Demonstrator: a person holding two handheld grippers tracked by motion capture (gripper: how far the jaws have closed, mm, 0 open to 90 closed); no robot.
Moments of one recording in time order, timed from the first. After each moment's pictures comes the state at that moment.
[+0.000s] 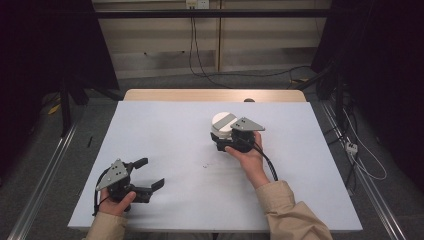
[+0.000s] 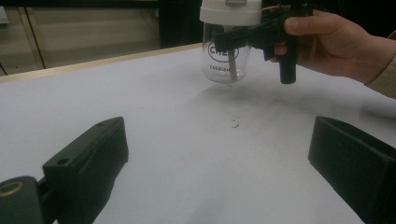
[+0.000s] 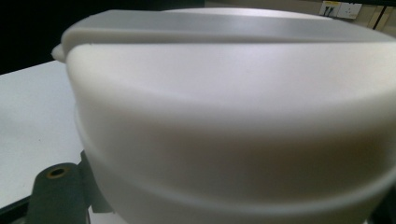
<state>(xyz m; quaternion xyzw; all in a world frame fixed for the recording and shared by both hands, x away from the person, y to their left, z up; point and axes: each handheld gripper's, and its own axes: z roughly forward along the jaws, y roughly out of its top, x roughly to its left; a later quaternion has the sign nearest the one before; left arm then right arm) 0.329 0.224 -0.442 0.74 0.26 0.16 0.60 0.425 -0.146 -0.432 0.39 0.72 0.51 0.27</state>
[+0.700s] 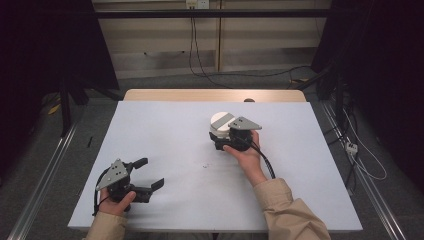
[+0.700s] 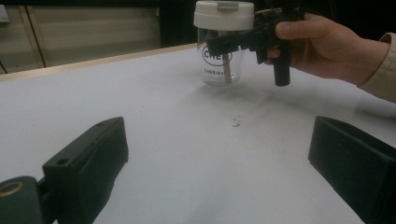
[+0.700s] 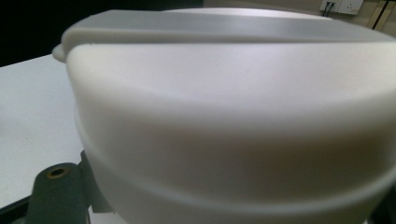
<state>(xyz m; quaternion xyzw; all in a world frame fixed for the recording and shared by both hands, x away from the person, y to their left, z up) 0.329 0.224 -0.443 0.74 0.27 0.15 0.60 0.434 -0.142 -0.439 0.39 0.72 0.51 0.27</state>
